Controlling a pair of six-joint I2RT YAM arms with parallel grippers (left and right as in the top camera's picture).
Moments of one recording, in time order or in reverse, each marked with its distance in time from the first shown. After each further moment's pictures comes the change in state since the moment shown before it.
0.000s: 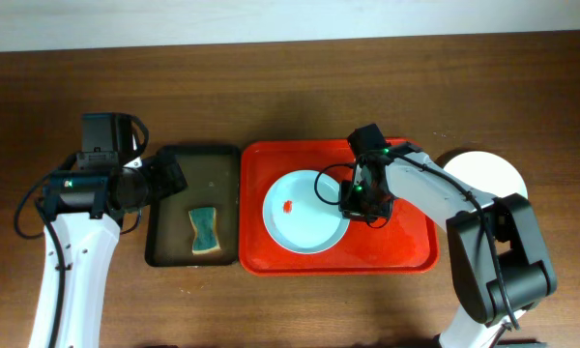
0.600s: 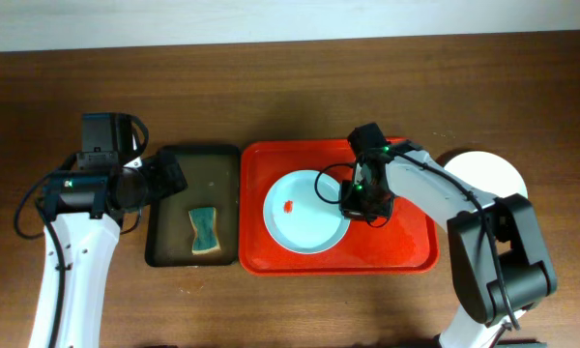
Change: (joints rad) left arm 0.000 0.000 0.000 0.000 0.000 0.000; right arm 0.000 0.000 0.019 -0.035 0.000 -0.001
